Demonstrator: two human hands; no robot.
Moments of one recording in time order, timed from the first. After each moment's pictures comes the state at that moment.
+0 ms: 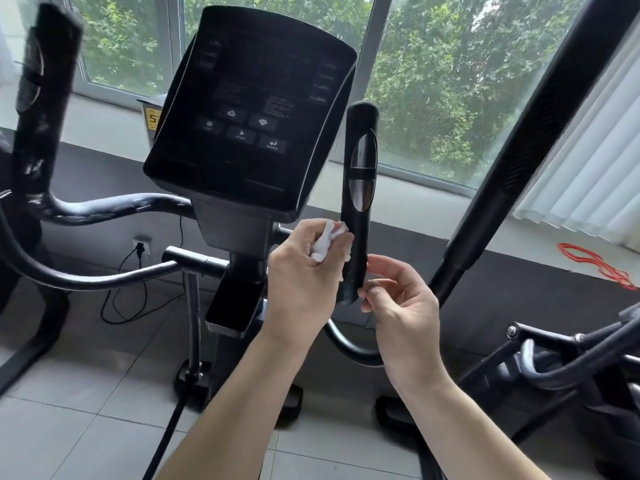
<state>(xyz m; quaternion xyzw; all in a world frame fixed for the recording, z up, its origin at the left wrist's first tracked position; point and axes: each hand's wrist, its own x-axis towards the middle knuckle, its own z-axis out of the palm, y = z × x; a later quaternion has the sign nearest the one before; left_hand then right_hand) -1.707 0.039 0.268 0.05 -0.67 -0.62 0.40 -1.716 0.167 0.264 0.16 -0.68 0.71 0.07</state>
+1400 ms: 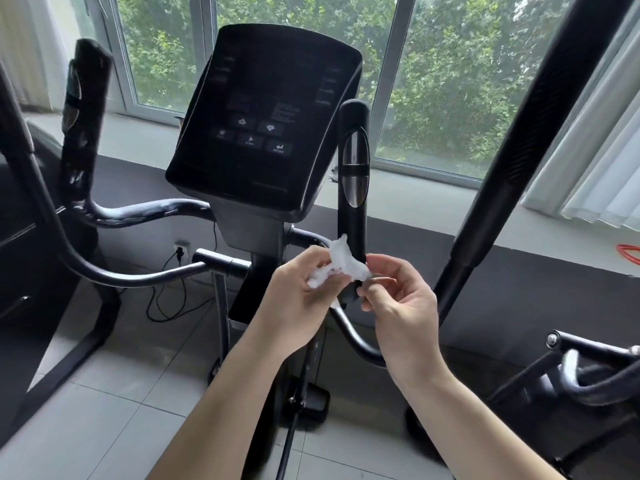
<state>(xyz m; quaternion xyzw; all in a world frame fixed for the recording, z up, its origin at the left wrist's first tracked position) -1.692 0.028 0.240 -0.03 -0.77 -0.57 0.27 -1.724 0.177 0.258 0.18 -0.67 0.72 0.04</state>
